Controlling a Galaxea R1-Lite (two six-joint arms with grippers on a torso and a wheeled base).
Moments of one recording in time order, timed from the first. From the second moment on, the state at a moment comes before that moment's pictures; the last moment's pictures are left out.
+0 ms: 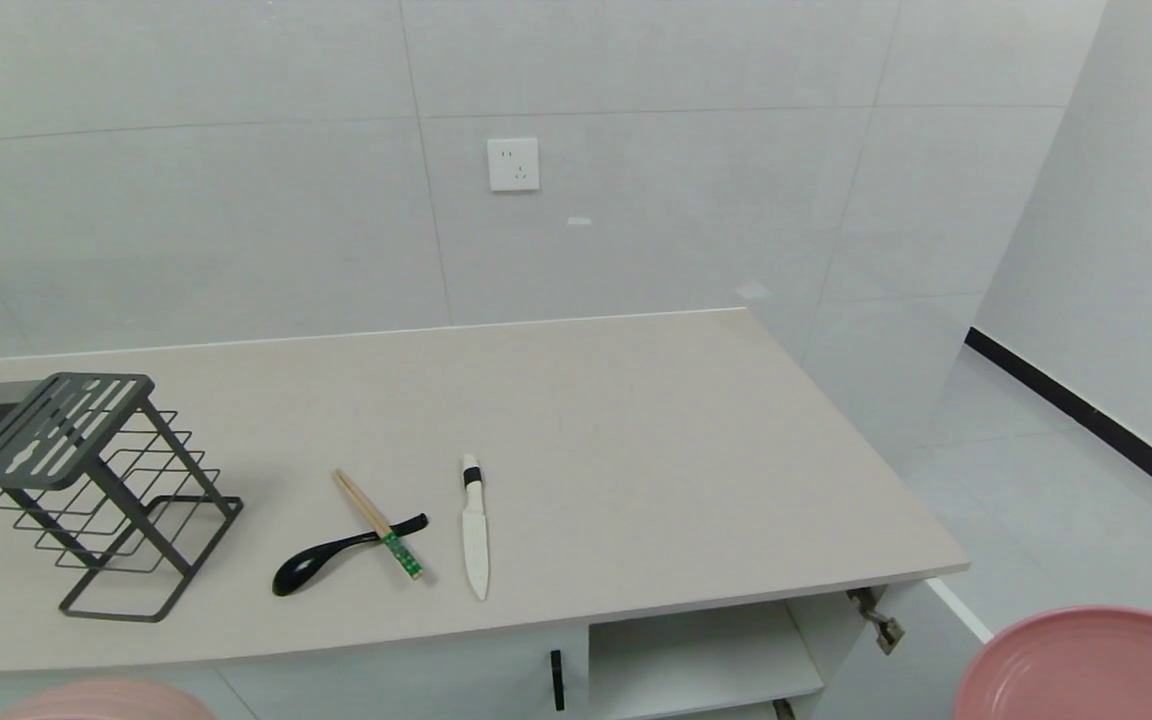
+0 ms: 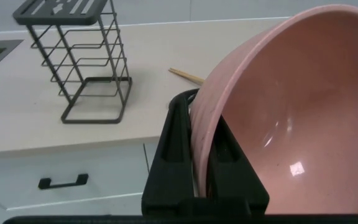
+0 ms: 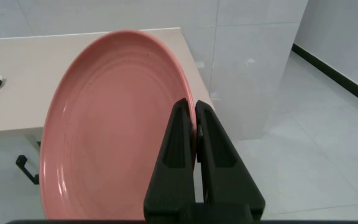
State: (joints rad) left arm 0.00 0.00 0.00 0.00 -0.03 0.01; right arm 0.00 0.00 0.00 0.00 0.01 0.01
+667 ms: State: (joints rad) left arm 0.00 0.00 0.00 0.00 -0.03 0.01; right arm 0.00 0.00 0.00 0.00 0.01 0.01
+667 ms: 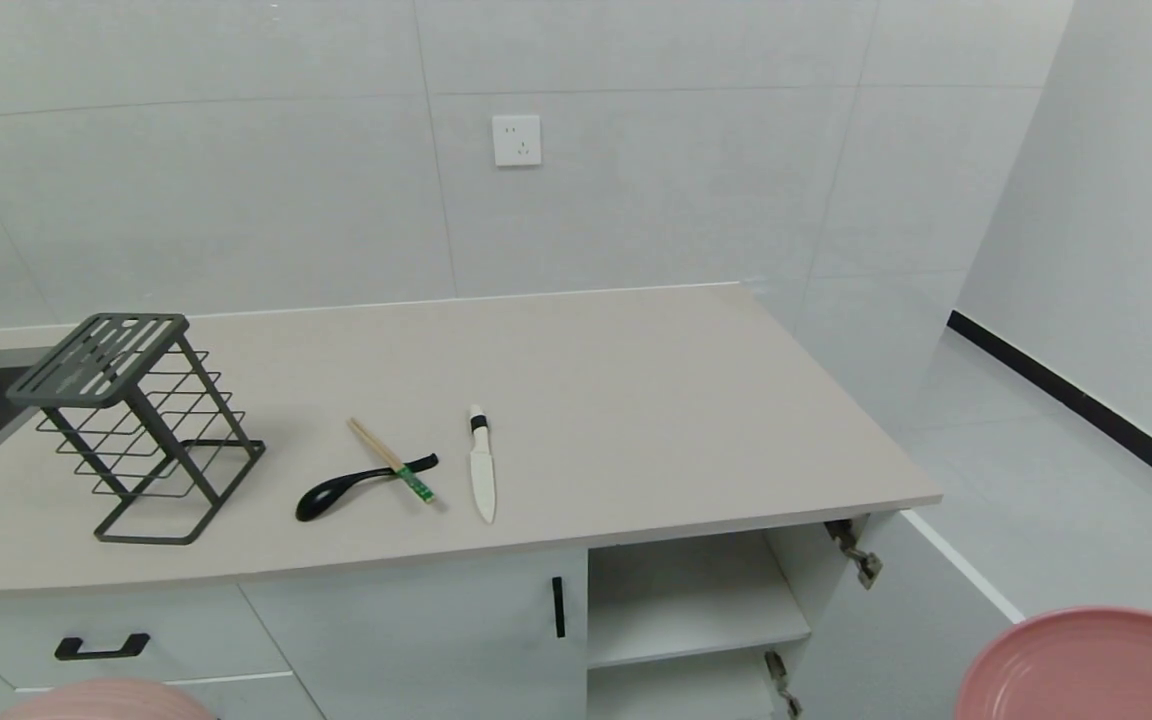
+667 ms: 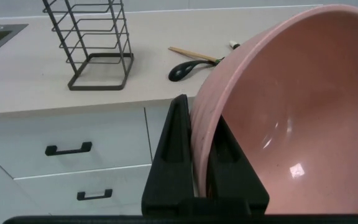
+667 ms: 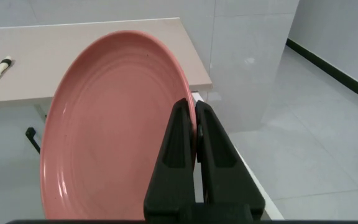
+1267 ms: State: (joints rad) left arm 0.00 0.00 0.00 0.00 -0.03 0.01; right arm 0.00 0.00 0.00 0.00 0.01 0.01
